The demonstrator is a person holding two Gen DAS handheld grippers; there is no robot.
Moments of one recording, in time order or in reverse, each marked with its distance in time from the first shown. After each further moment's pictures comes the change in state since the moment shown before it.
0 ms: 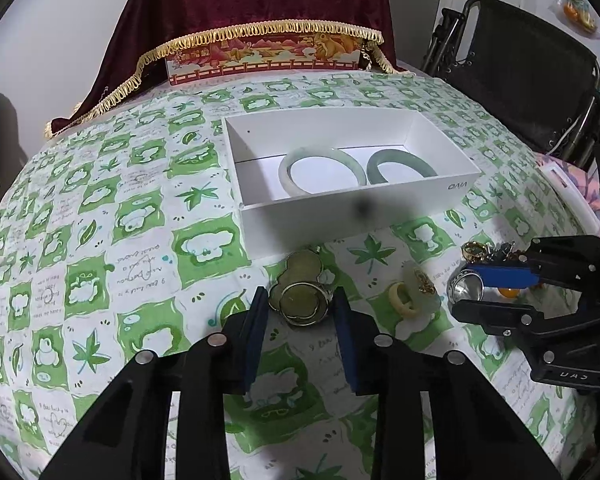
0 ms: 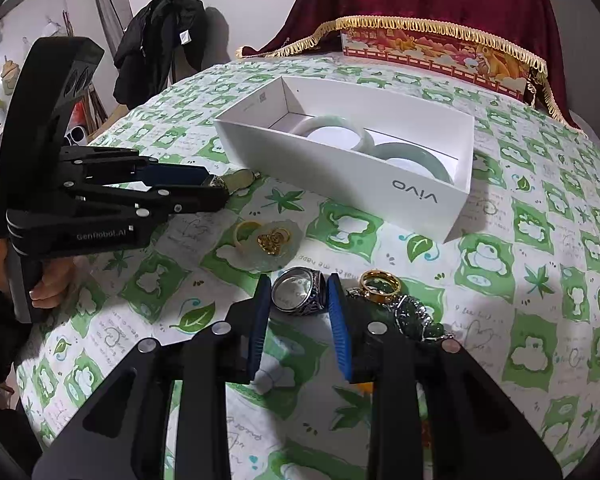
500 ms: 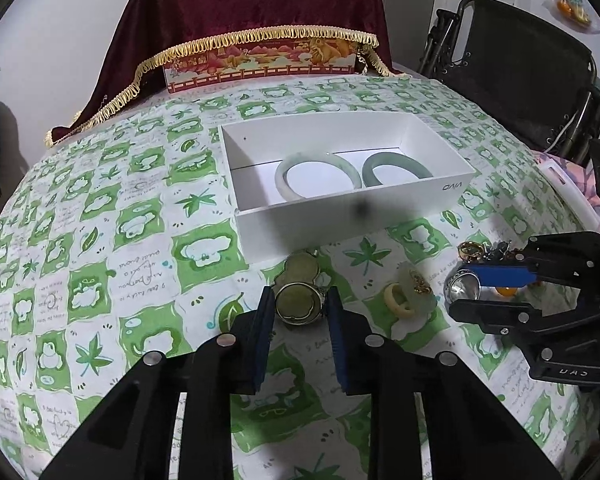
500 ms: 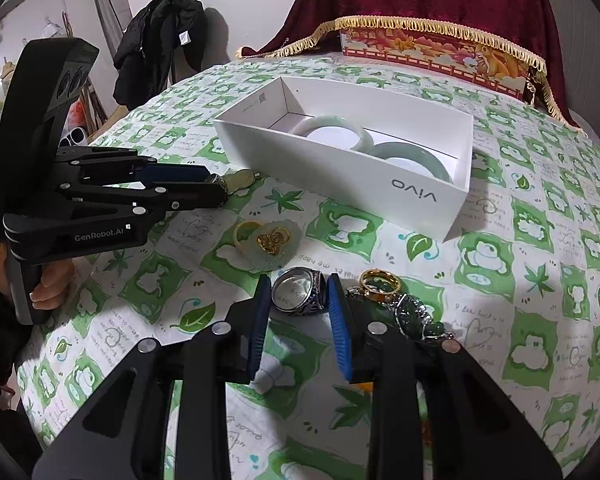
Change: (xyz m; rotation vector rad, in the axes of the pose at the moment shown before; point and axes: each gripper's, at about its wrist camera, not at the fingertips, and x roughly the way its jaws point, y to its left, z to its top) left arm -0.002 -0.003 -0.001 0.023 -0.016 0.005; right arm 0.000 0.000 0.000 0.000 0.000 0.000
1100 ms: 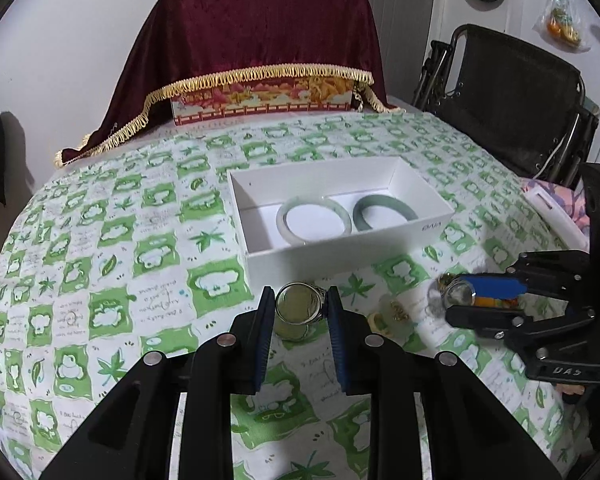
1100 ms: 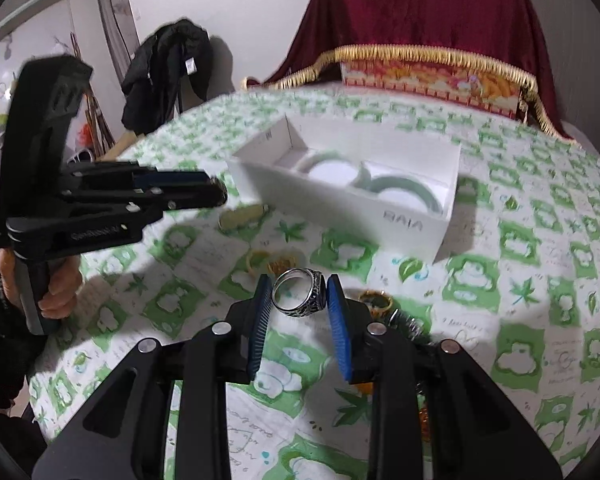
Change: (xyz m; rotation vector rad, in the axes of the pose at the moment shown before) left arm -0.033 -0.002 0.007 -0.016 -0.117 -0.012; right arm -0.032 -0.002 0.003 0.020 -0.149 0.019
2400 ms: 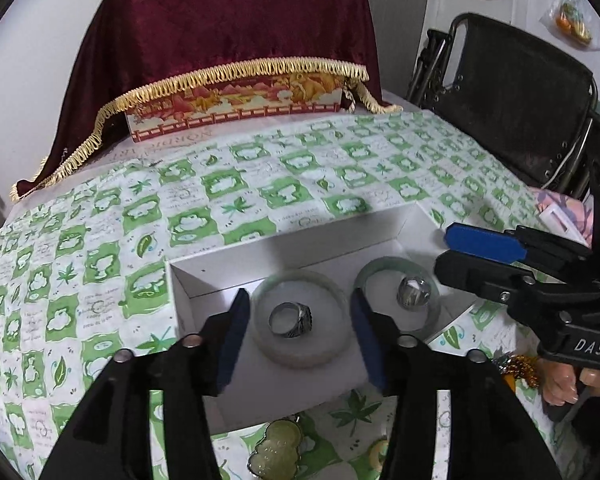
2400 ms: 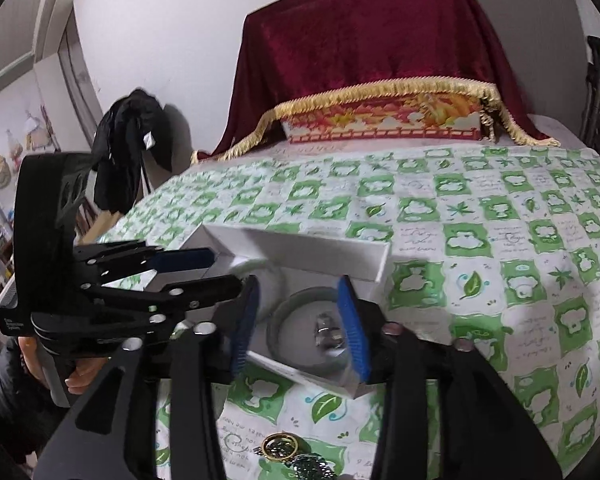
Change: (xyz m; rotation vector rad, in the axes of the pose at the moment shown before) left arm 0.075 -0.004 0.069 0.033 0.037 -0.052; right arm 0.022 -0.079 0.054 0.200 -0.174 -0.037
